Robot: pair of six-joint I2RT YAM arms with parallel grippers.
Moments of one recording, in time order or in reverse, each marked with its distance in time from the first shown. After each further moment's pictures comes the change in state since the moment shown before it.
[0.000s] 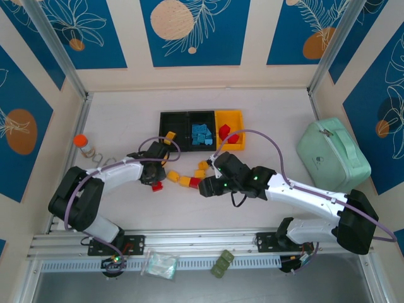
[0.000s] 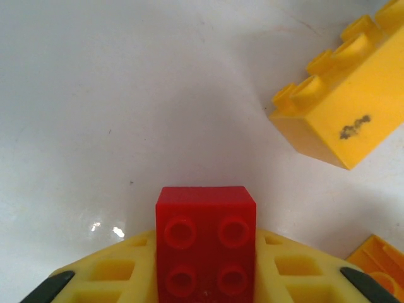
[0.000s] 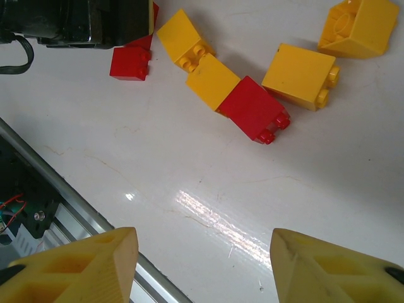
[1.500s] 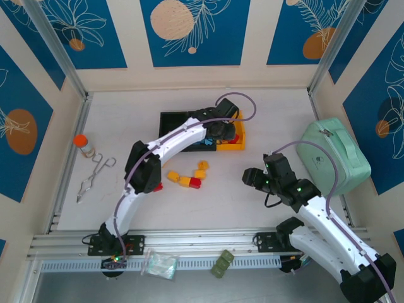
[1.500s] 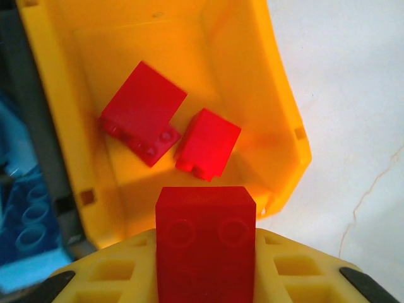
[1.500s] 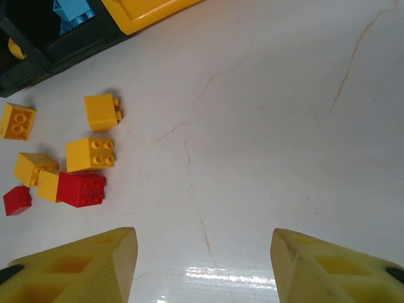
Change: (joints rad) left arm -0.296 0.794 1.408 -0.299 0.138 0.180; right arm -0.488 -0.460 -0.219 -0.233 0.063 0.127
